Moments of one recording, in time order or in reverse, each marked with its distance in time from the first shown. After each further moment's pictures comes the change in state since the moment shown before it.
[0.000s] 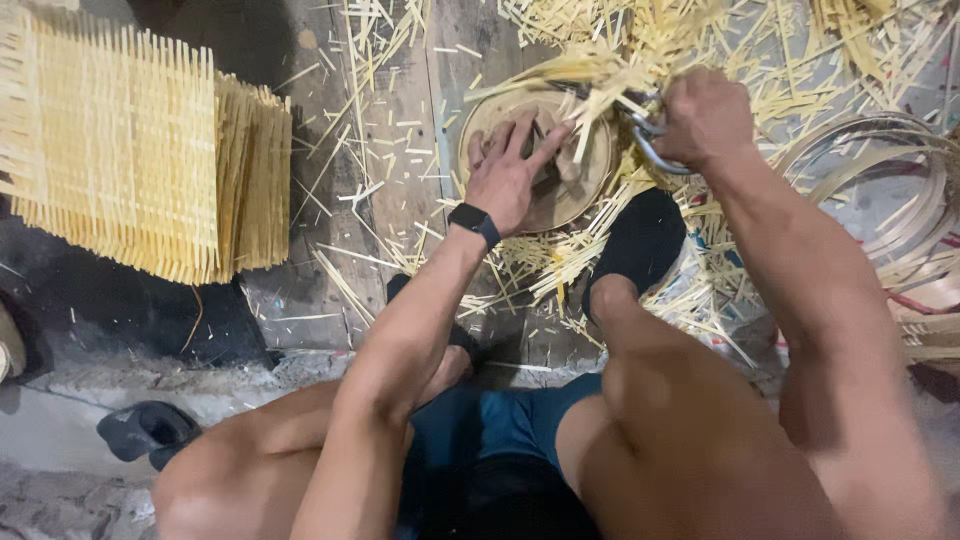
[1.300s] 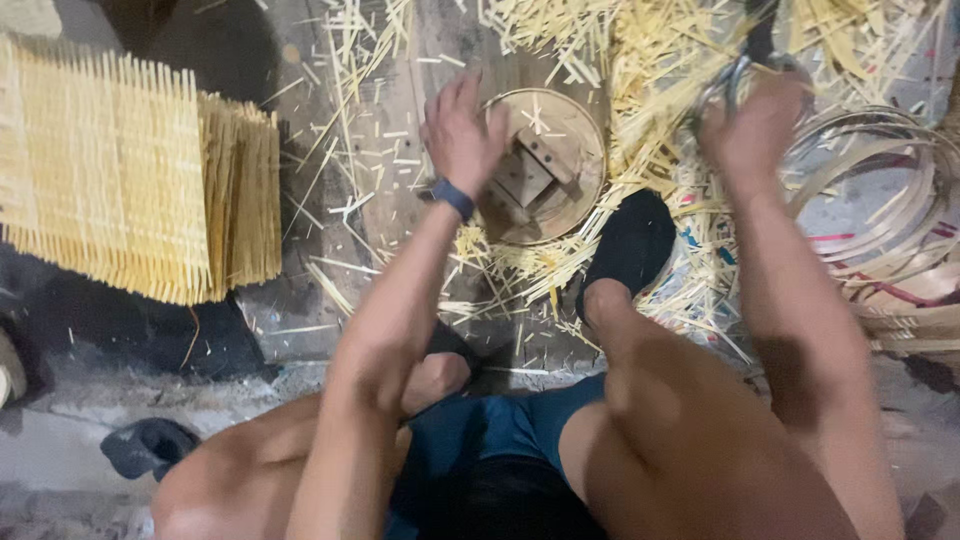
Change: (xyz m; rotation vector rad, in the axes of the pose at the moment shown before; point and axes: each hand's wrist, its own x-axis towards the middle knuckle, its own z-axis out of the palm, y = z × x) left_hand 0.055 -0.041 0.027 -0.513 0.086 -0.570; right_hand -0.039 0.048 0.066 0.480 0.438 0.463
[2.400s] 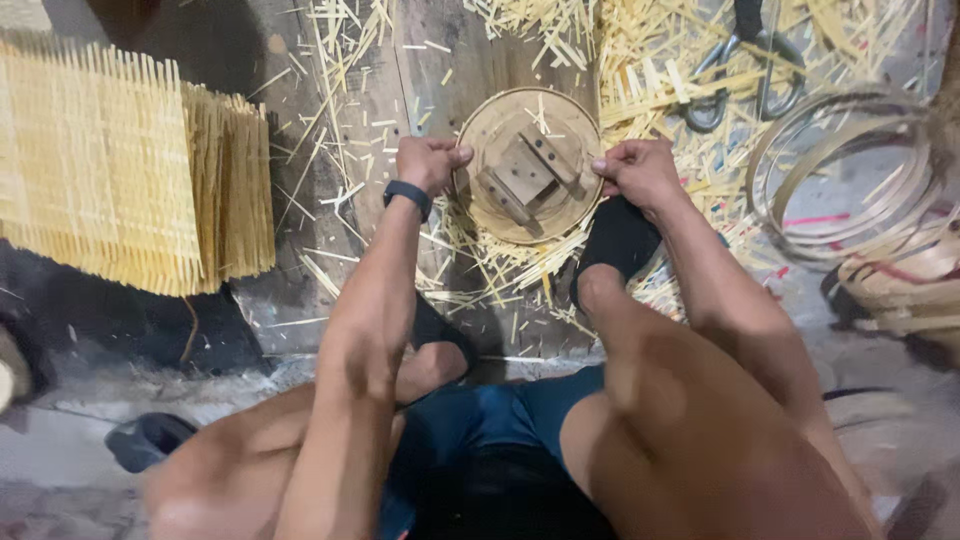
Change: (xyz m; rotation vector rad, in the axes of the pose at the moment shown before) left_hand -0.022 -0.082 0.010 -0.549 -0.369 -0.535; right_hand -0.068 -0.067 0.045 1.007 -0.581 0.395
